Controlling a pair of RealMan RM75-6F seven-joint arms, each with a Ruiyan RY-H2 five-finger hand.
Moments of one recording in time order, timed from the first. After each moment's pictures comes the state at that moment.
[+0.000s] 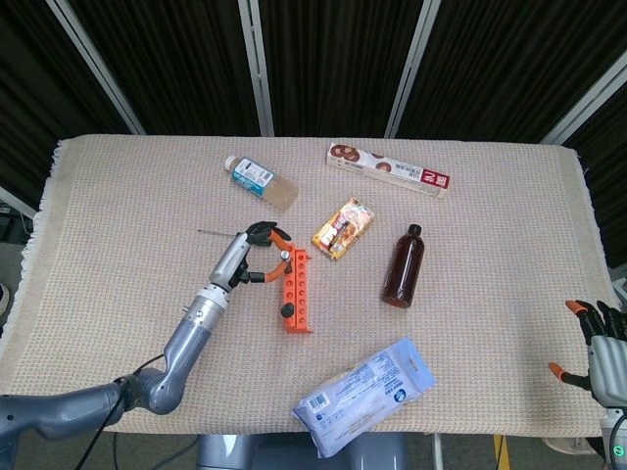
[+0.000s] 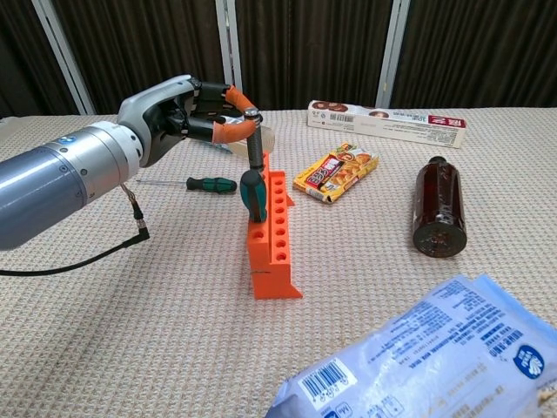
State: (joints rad) left arm -0.75 -1.74 -0.37 -1.42 1.15 0.95 -0.46; right arm 0.02 -1.15 0.09 -1.54 -1.37 1.42 0.05
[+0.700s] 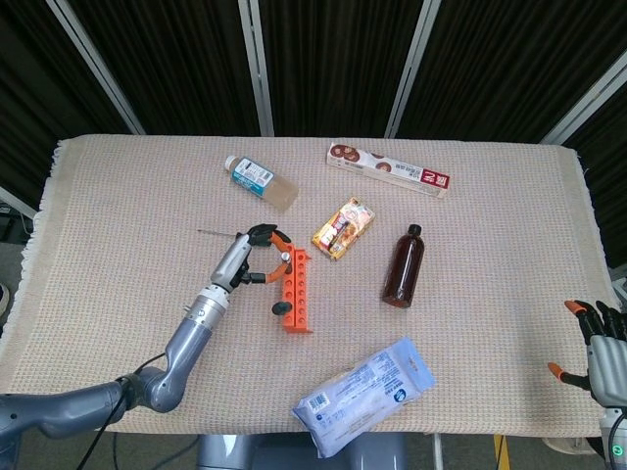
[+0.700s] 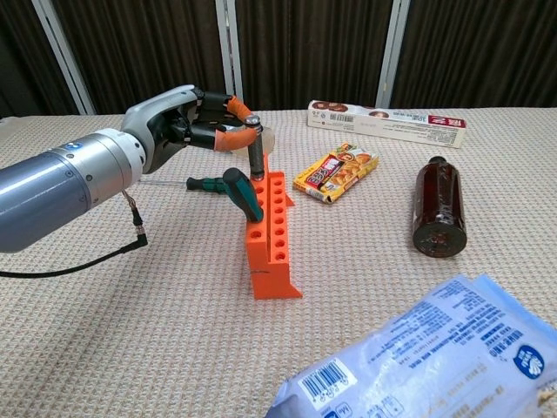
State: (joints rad) left arm -0.75 -1.75 -0.36 -1.39 1.12 0.92 -0.44; right arm 0.02 -1.15 0.09 -1.54 -1.36 1.42 0.05
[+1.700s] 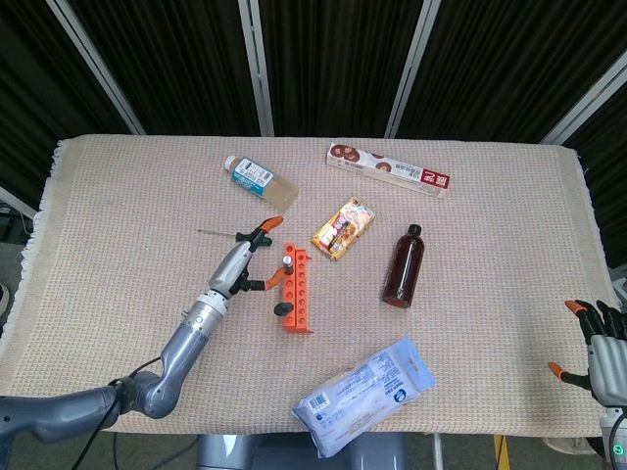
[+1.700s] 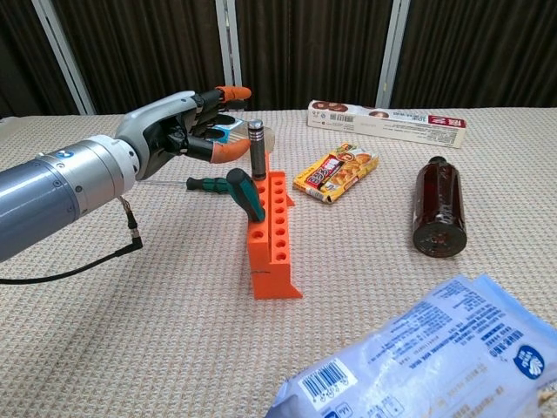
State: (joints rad) left arm -0.74 -1.73 -0.33 -1.43 1.17 0.94 -0.40; right arm 0.02 -1.16 0.09 -1.52 -1.36 1.41 0.06
